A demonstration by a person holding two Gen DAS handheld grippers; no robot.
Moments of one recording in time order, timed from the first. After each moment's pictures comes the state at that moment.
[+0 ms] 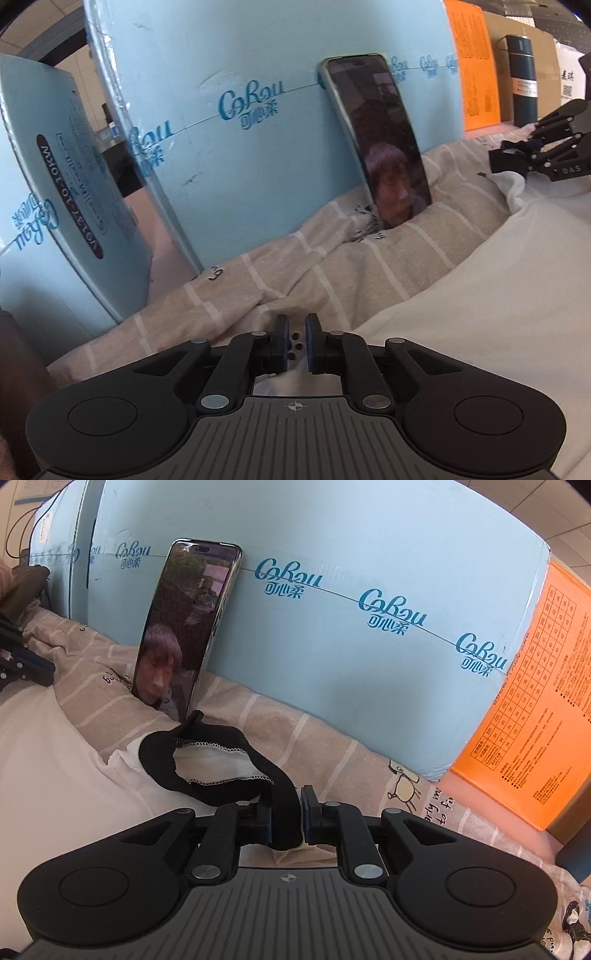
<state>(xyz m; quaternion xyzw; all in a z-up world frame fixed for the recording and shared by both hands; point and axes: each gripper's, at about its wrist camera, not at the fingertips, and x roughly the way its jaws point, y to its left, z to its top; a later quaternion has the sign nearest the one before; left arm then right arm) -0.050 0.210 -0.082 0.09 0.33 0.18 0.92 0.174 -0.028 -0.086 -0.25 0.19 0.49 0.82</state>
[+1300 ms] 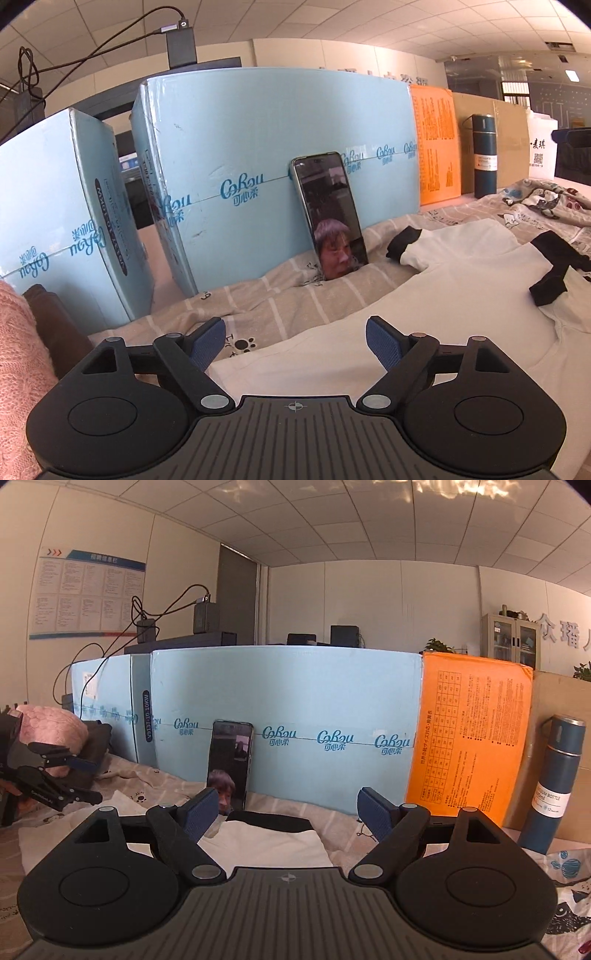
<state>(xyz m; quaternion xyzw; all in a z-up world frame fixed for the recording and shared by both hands) -0.128 0.153 -0.043 0.05 0.23 0.14 0.96 0.102 -0.220 0.019 -0.06 0.12 0.54 0.83</state>
